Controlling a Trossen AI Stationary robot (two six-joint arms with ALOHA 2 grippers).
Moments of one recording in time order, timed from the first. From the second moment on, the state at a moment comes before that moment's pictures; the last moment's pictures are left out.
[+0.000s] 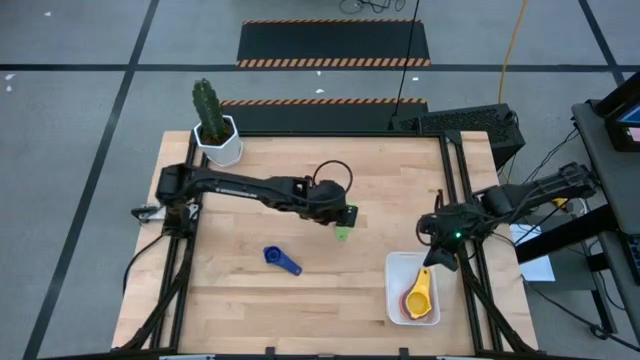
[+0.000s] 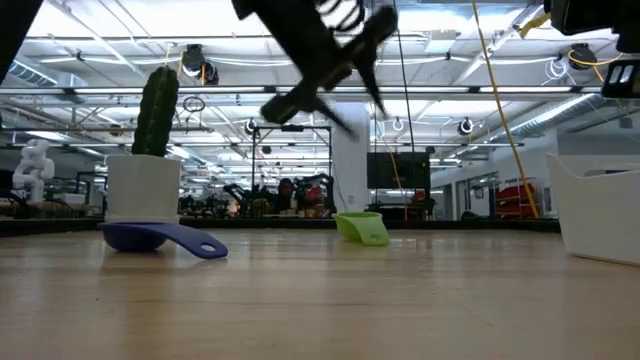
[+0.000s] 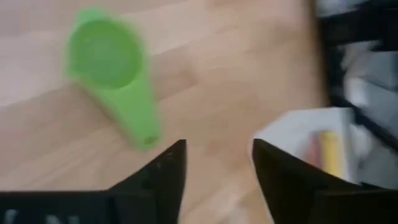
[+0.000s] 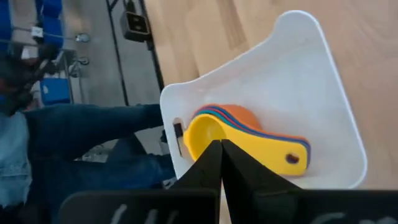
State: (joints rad) left arm -0.01 1.90 1.54 -0.52 -0.02 -1.25; right arm 0.31 0.71 0.65 -0.76 -0.42 0.94
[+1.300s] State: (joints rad) left arm 0.04 2.19 1.52 -0.30 0.10 -1.21; right arm 0.31 0.63 0.65 -0.89 -0.50 0.80
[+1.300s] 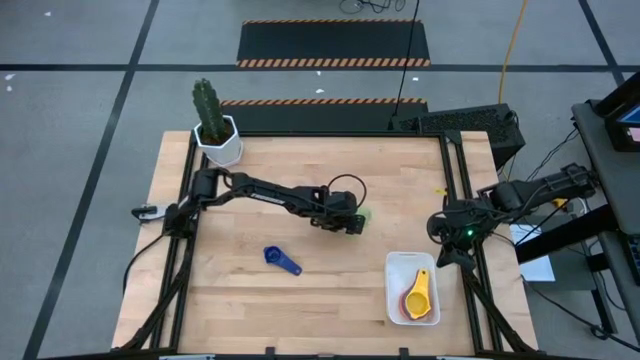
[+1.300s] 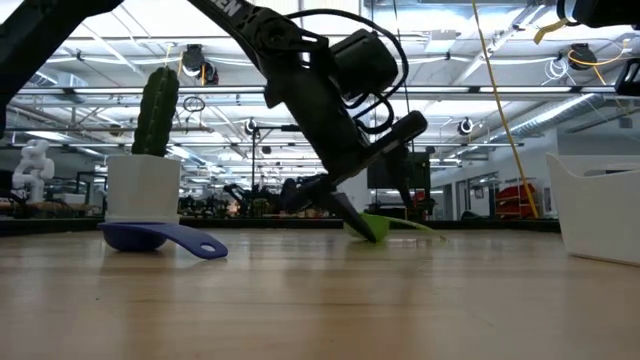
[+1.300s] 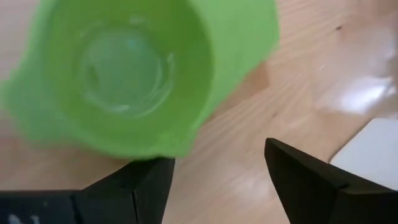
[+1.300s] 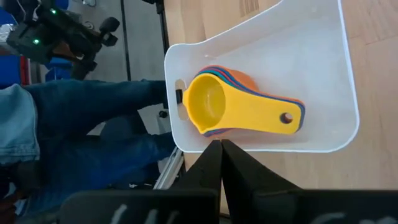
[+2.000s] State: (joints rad) left arm 0.07 1.94 1.51 -0.39 0.02 -0.83; right arm 0.30 0.64 0.65 -0.84 -0.41 0.88
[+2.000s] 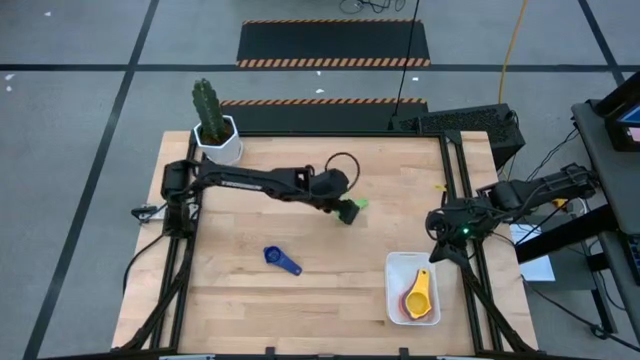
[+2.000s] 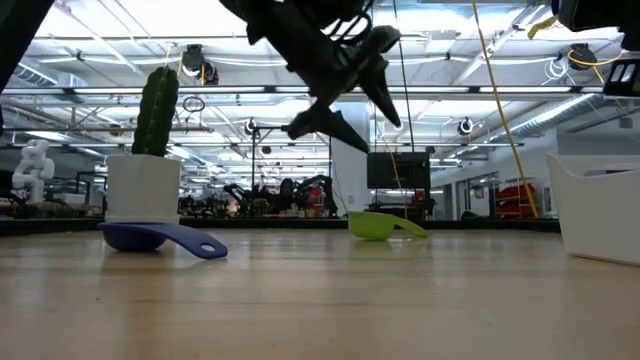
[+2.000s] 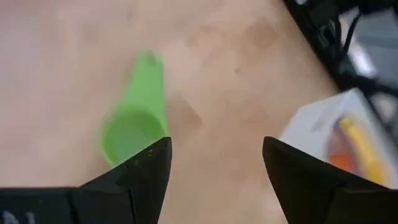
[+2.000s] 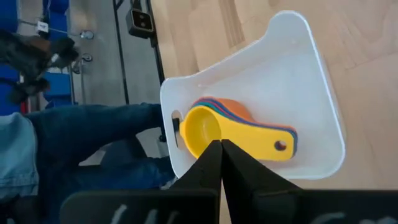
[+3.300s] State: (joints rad) left arm 0.05 2.16 1.51 -0.36 0.07 0.12; right arm 0.28 0.67 0.65 -0.65 -0.36 1.07
